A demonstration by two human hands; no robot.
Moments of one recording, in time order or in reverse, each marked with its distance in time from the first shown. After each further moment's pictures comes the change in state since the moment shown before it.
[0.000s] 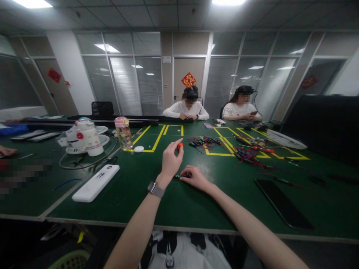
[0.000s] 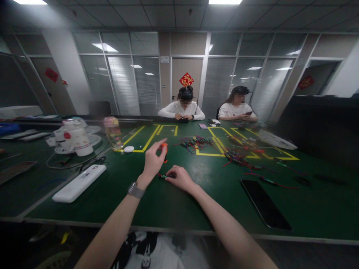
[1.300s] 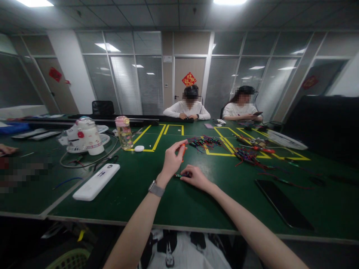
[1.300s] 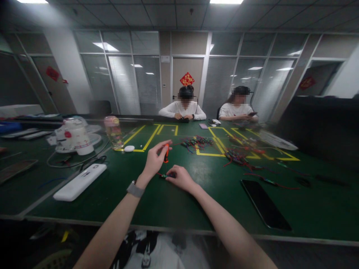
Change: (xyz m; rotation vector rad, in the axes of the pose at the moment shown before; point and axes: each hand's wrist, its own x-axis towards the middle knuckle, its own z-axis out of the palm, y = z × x) left_hand 0.001 0.002 0.001 -0.311 -0.092 -0.085; right_hand 0.000 -0.001 -0.001 -0.015 -0.009 -0.003
